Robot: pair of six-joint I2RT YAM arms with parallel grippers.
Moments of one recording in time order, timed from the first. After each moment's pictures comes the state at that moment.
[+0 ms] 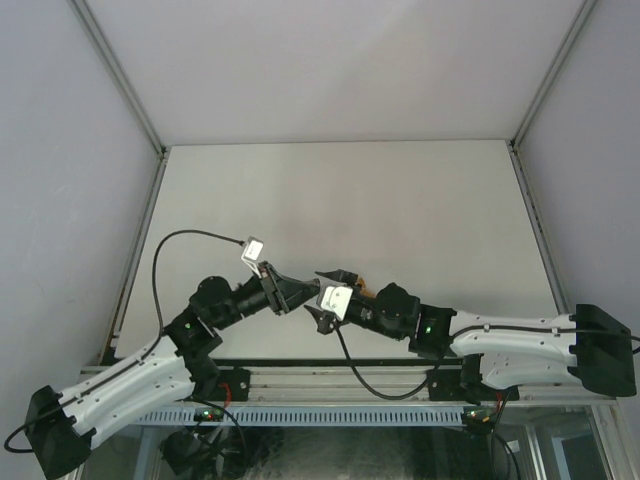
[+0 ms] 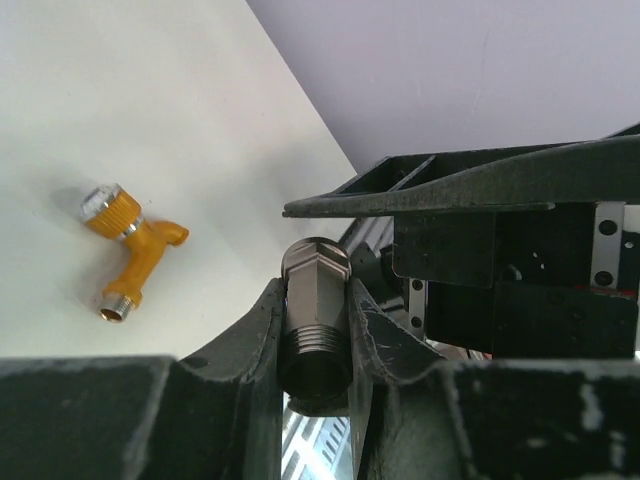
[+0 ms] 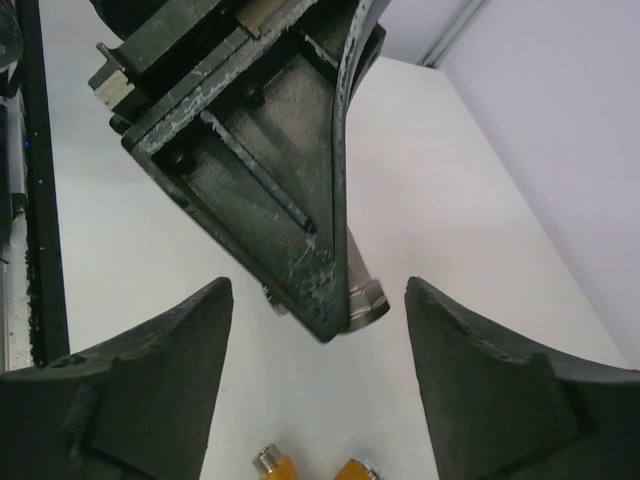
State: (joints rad) left arm -0.81 0.63 0.33 0.26 0.25 -0.87; right arm 1.28 1.10 0.57 0.42 0.14 -0.45
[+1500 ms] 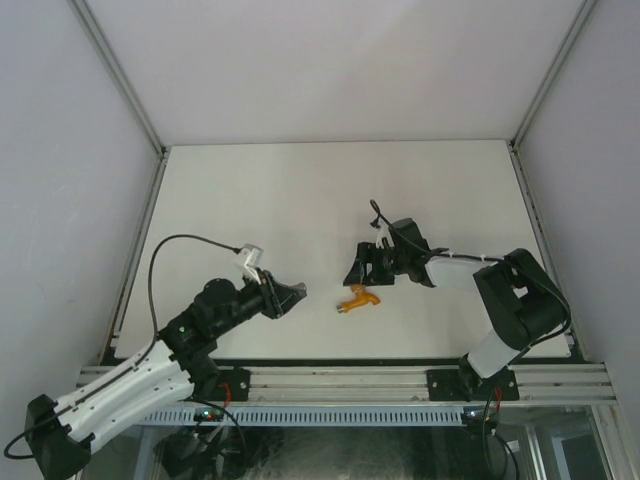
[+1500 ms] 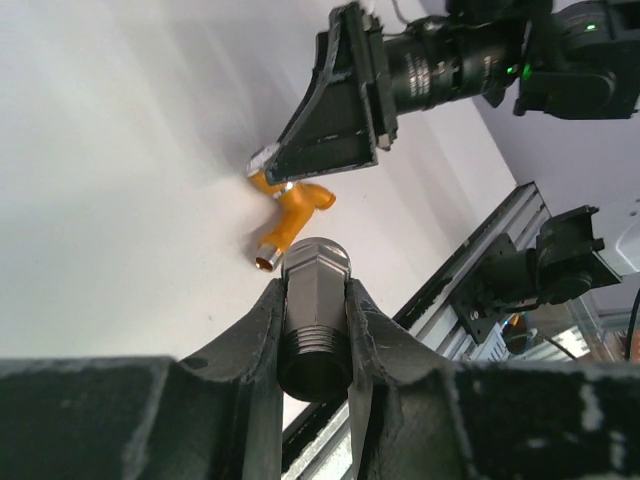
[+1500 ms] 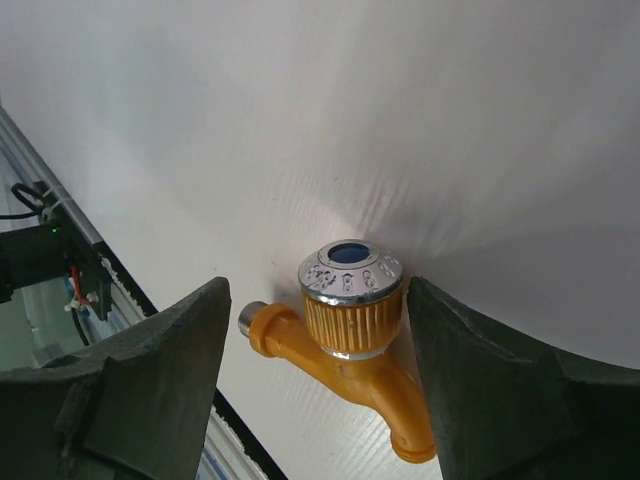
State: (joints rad) left arm -0.81 0.53 0.33 -0.04 0.04 -0.68; right arm 0.49 1.61 0.70 0.05 -0.54 0.53
